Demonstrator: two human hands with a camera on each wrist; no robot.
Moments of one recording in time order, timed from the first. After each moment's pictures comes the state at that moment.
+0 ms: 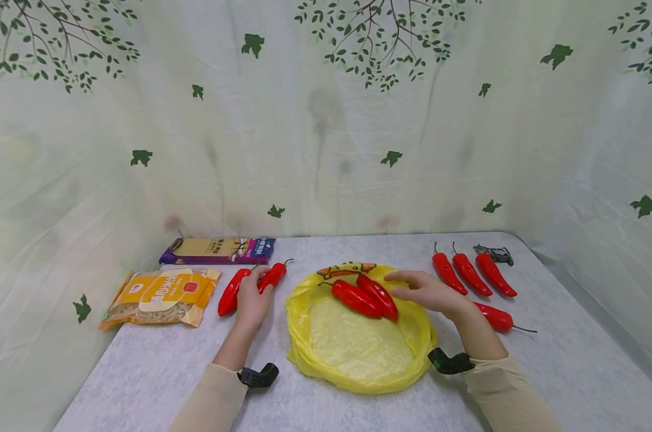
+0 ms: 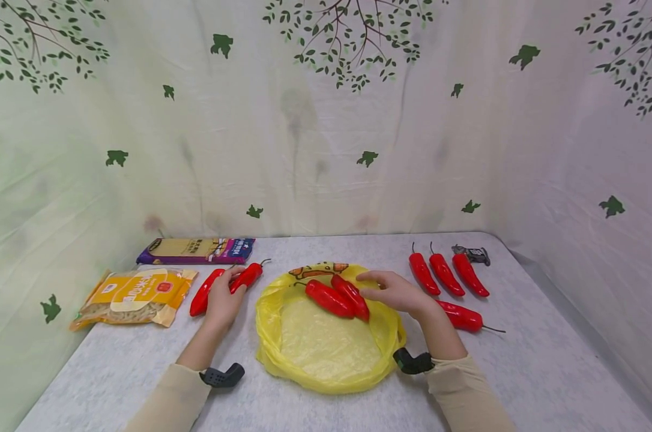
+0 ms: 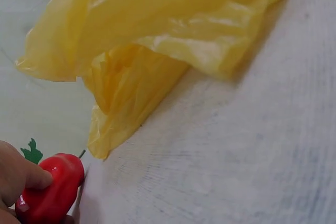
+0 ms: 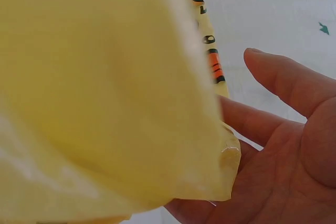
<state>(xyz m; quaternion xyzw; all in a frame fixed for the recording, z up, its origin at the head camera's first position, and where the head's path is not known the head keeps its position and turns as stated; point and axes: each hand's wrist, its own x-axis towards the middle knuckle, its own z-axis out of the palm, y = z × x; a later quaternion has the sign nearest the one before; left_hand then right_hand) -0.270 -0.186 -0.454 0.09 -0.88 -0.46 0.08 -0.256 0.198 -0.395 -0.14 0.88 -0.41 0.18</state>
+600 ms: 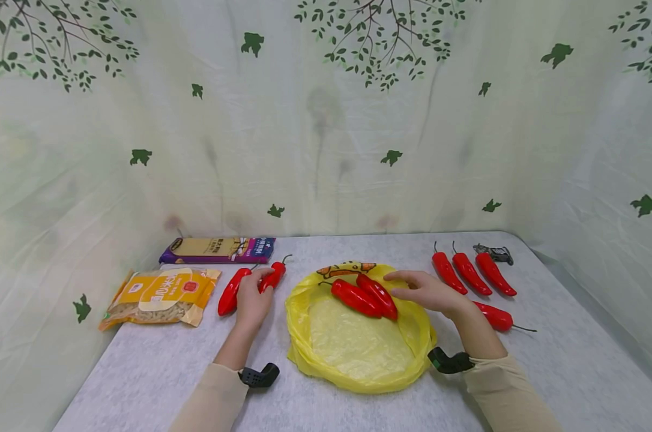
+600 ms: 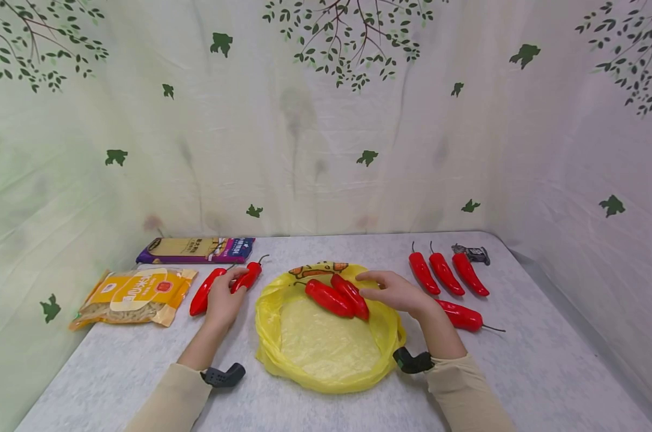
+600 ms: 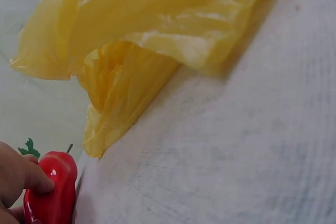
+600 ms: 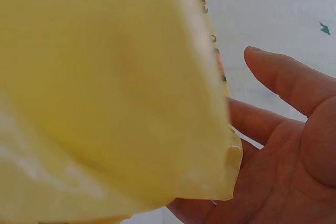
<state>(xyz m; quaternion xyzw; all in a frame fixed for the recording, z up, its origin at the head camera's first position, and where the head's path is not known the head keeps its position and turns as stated) -0.269 -0.185 -0.456 0.09 -0.88 -0.45 0.09 -0.256 0.197 -0.395 -0.15 0.88 -0.41 0.18</state>
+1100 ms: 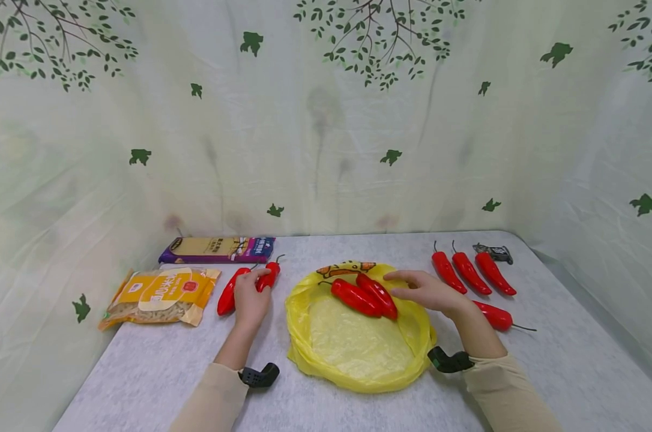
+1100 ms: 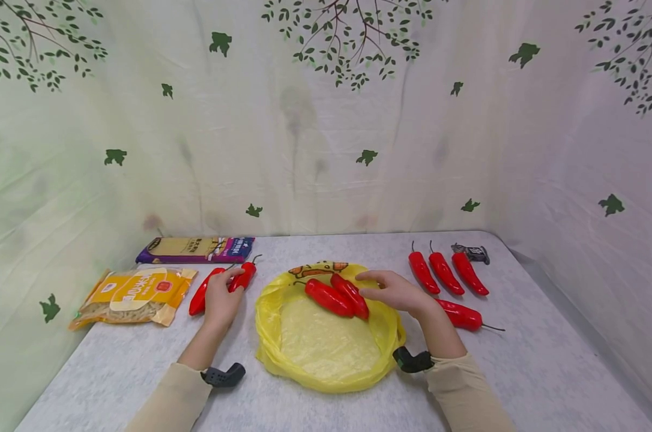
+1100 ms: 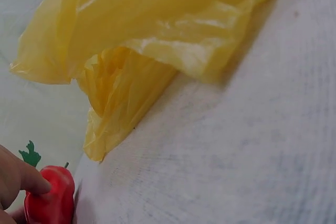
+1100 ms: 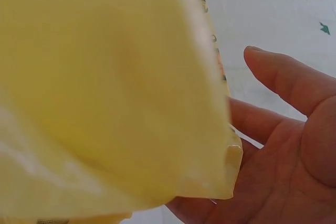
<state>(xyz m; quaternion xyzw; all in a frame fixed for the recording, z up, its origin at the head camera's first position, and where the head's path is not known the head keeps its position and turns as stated) -0.270 -0.184 -0.456 0.13 -0.88 -0.45 0.11 -0.255 0.198 -0.396 -0.15 0.88 -0.41 0.18</state>
